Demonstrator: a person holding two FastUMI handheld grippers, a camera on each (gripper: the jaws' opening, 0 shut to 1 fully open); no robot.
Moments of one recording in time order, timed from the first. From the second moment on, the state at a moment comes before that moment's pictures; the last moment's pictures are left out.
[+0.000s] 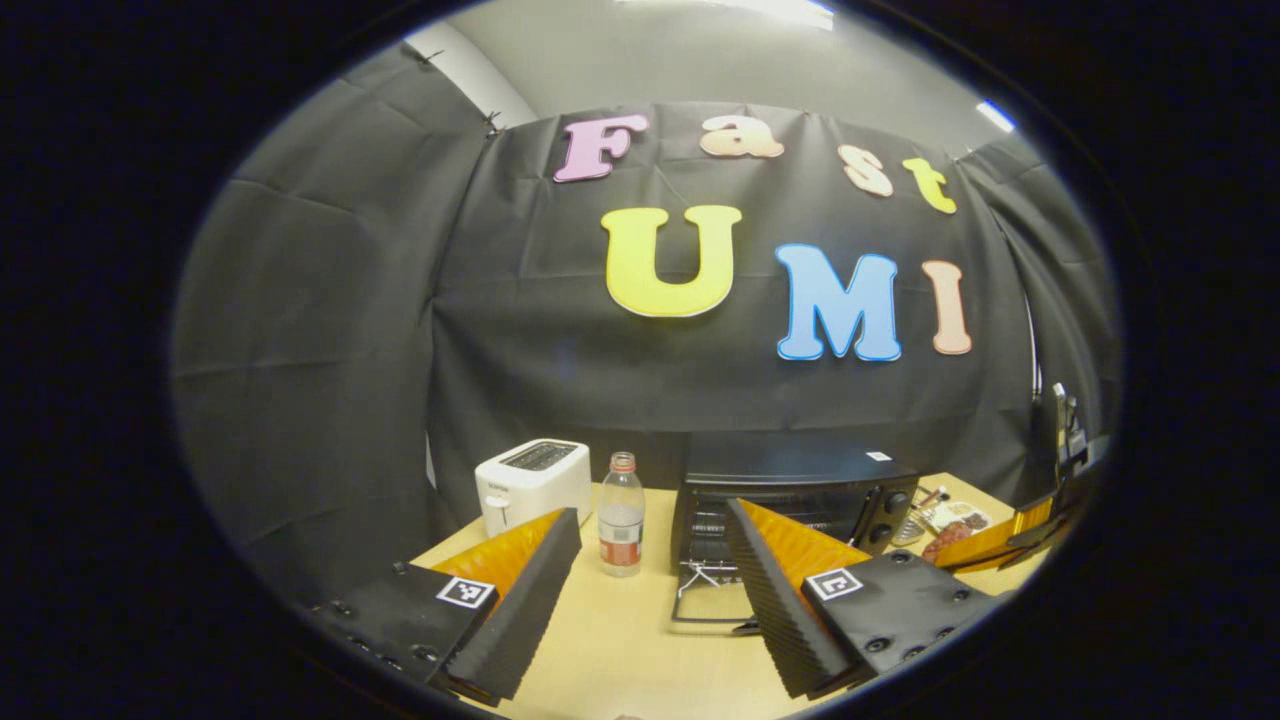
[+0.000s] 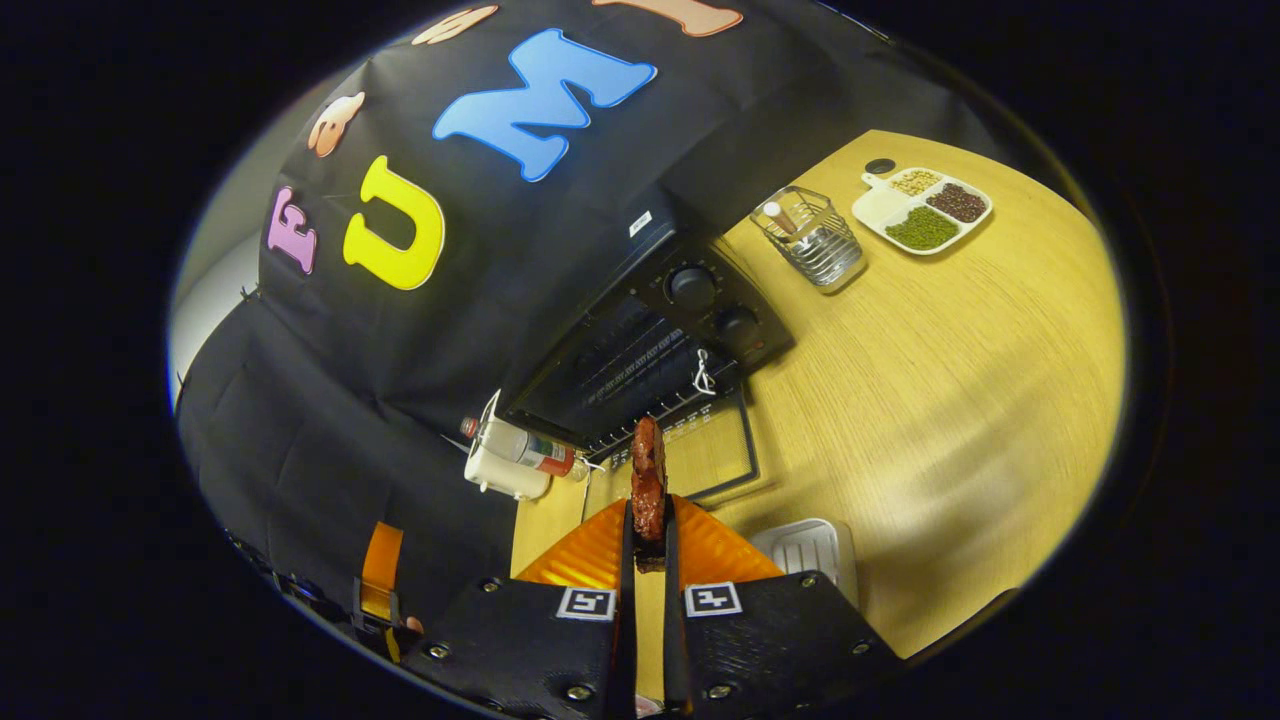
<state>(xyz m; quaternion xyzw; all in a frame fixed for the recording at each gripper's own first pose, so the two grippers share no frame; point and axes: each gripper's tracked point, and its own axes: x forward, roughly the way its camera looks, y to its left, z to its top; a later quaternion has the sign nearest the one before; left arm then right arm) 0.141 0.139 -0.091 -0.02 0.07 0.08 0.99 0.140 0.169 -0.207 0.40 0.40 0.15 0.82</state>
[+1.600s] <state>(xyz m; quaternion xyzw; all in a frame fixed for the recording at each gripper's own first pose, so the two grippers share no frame) 0.123 0.230 -0.114 0.01 0.11 0.12 0.99 0.311 0.273 -0.256 0.46 0.32 0.11 0.82</state>
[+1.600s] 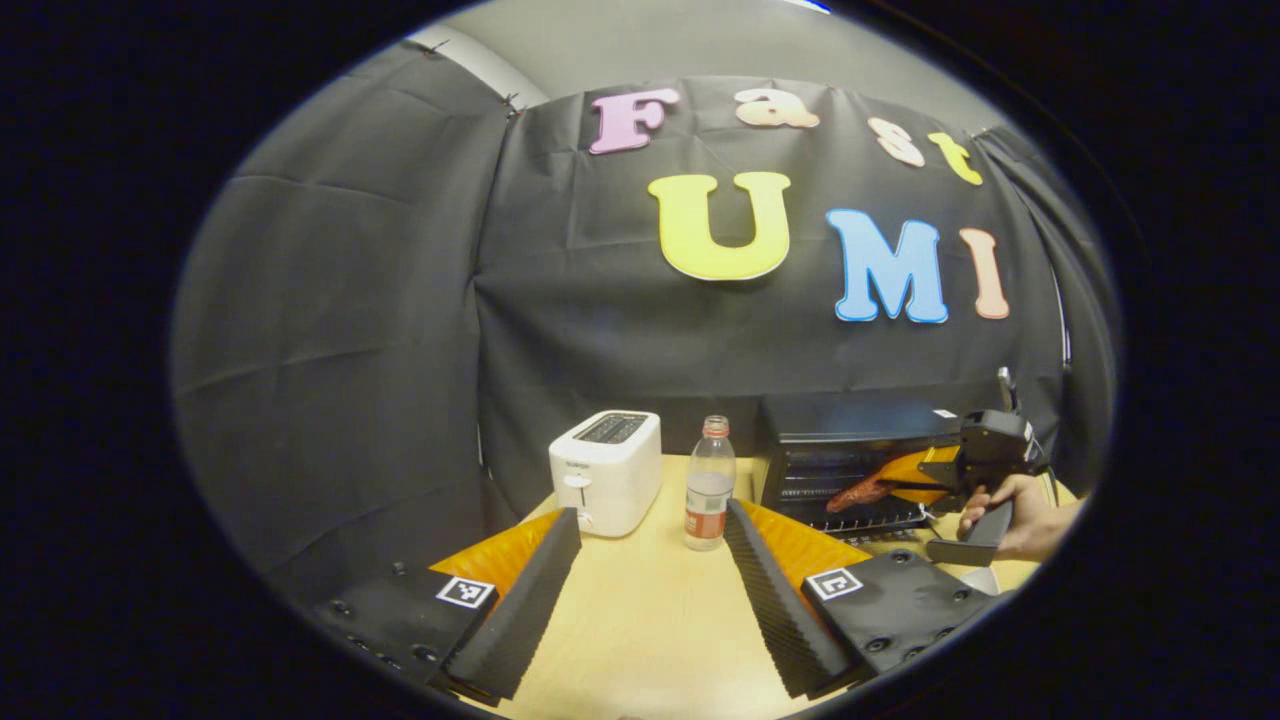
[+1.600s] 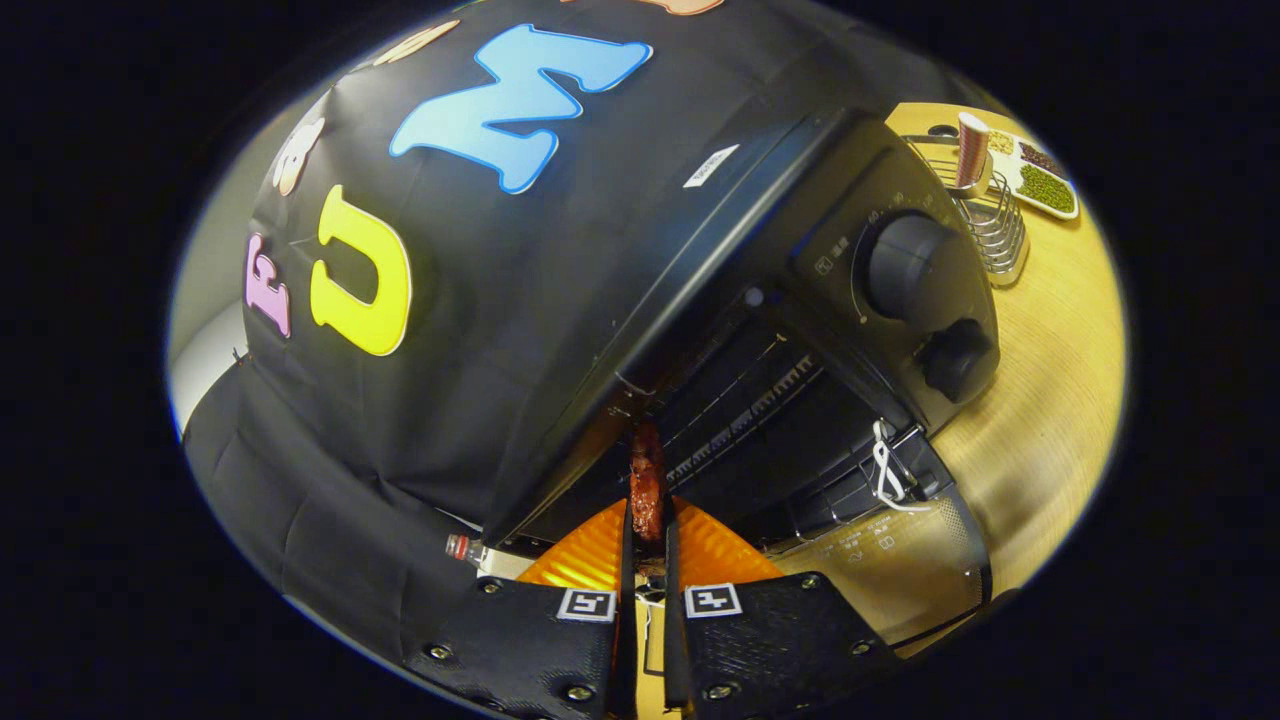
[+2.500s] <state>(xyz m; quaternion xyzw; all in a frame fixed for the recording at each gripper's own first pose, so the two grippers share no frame) 0.120 0.204 -0.113 0.00 0.11 0.11 0.99 0.308 0.230 -0.266 0.31 0.32 0.07 0.89</state>
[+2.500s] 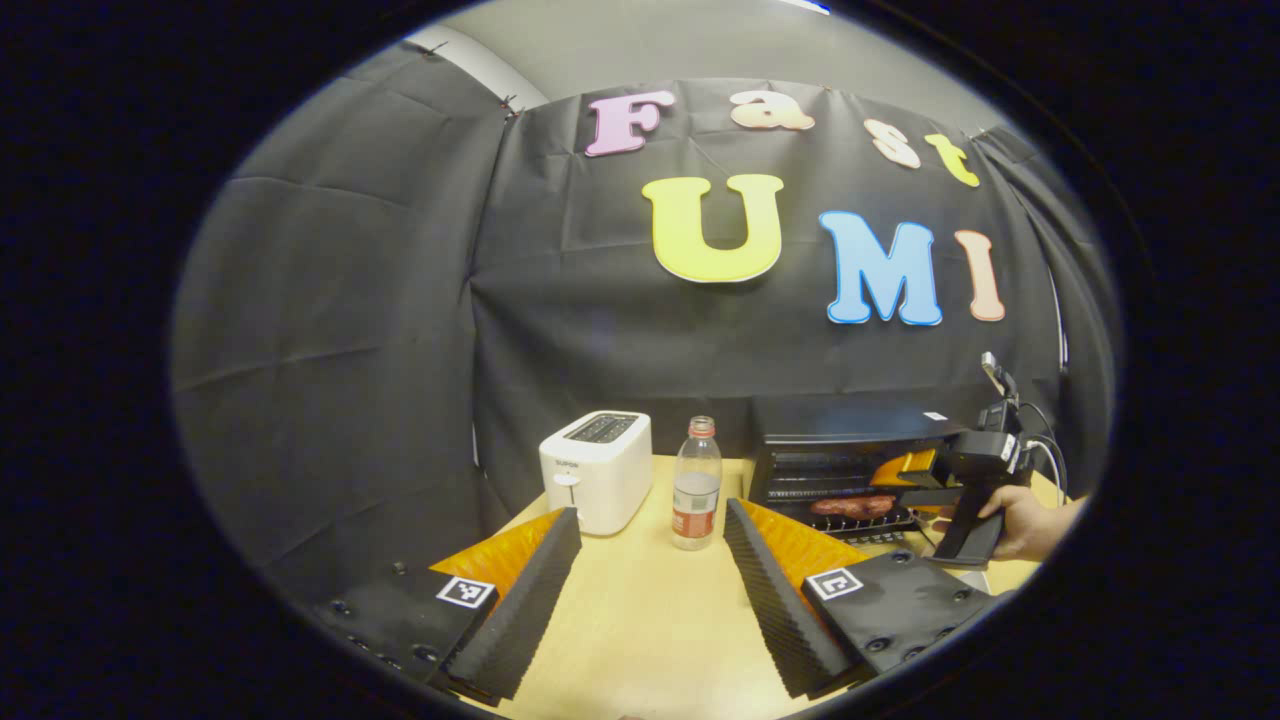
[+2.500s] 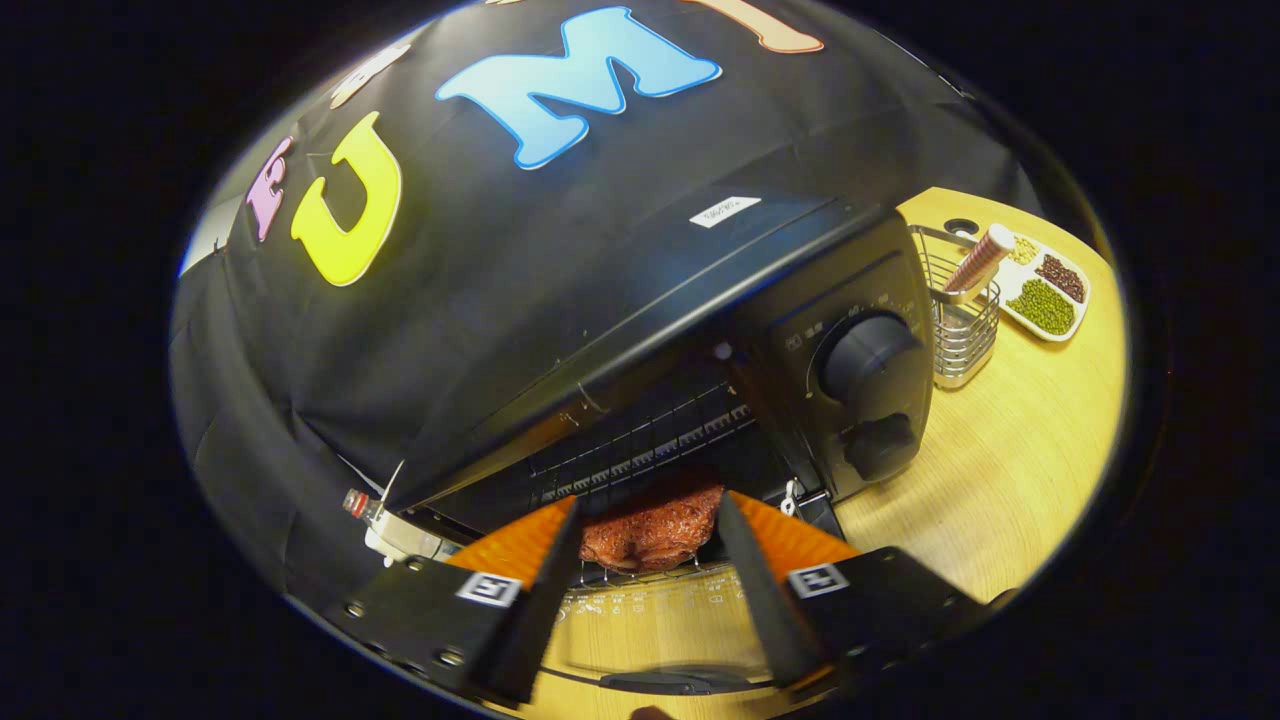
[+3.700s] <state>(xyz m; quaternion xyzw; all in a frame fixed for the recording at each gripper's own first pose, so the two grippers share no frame) 0.149 0.030 -0.182 -0.03 0.18 -0.05 0.98 0.155 0.092 -0.107 0.10 0.14 0.07 0.98</state>
